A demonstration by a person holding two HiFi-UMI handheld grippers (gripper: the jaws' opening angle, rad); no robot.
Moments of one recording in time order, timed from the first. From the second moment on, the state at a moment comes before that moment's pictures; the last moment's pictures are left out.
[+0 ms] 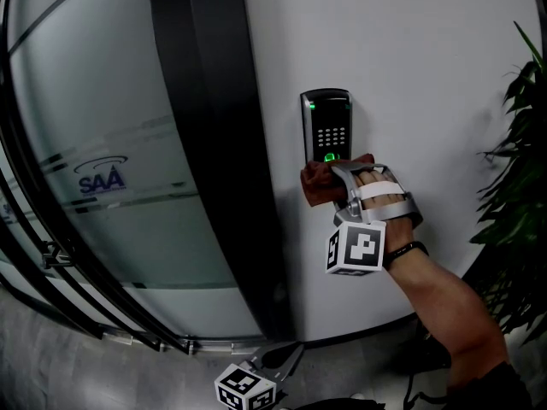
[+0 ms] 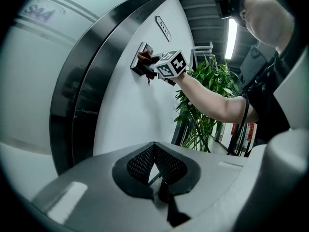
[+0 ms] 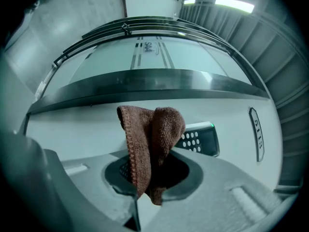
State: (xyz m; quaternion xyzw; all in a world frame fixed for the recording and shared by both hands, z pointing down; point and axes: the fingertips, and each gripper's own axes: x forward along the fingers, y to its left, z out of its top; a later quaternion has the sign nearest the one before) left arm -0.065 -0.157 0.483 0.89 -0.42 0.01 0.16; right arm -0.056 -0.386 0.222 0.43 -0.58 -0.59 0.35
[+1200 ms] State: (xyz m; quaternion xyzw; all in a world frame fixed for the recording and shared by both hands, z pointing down) left arm -0.086 -0.137 0.486 0.91 -0.38 0.02 0.16; right arm -0.034 -0.367 0.316 0.40 -0.68 -0.46 0.40
